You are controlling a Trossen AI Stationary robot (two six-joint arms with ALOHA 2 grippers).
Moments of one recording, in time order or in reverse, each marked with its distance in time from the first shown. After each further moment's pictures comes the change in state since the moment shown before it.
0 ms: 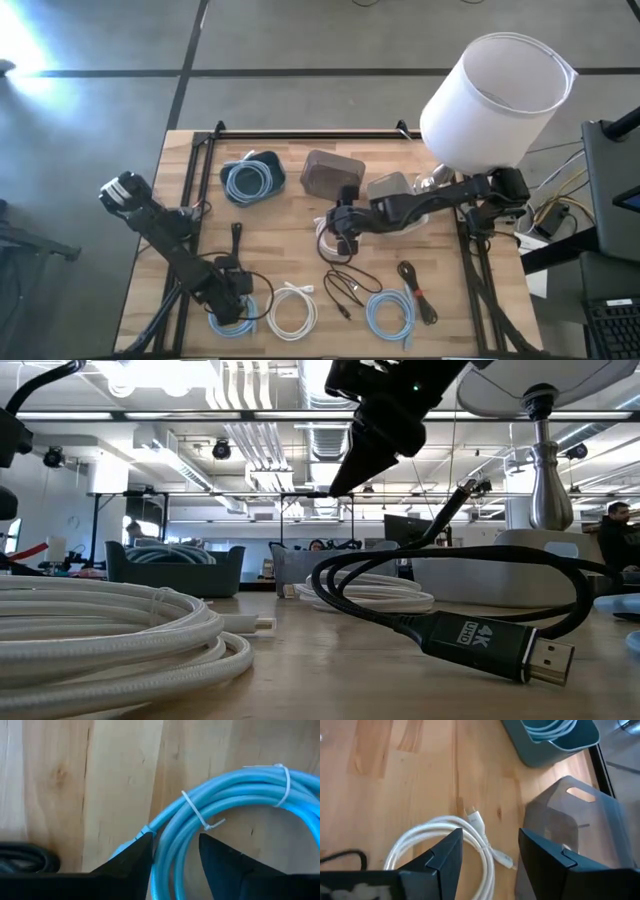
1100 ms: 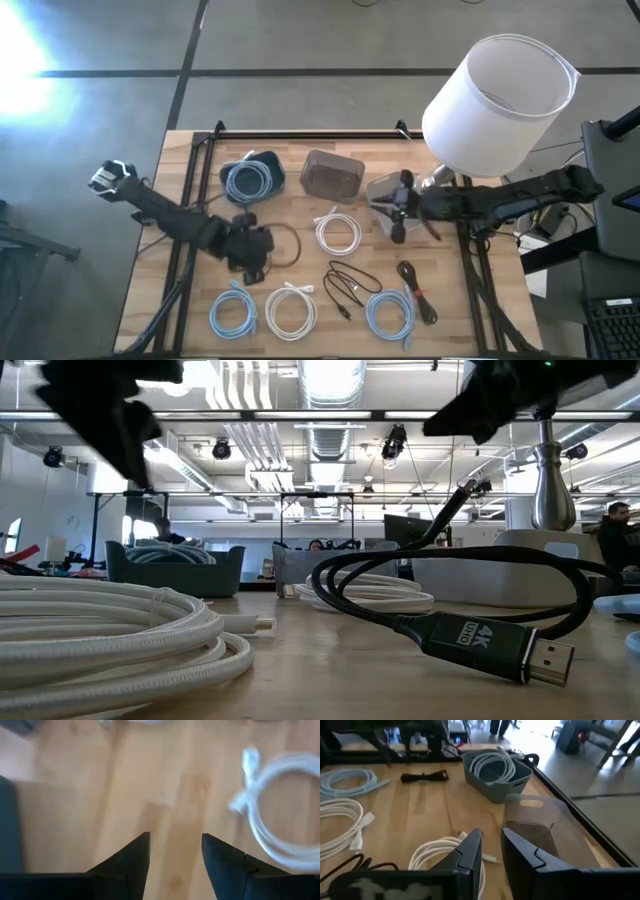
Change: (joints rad) left arm 0.358 -0.224 0.194 -0.231 -0.188 0.360; right arm -0.002 -0.732 -0.636 0.406 -0.008 0.146
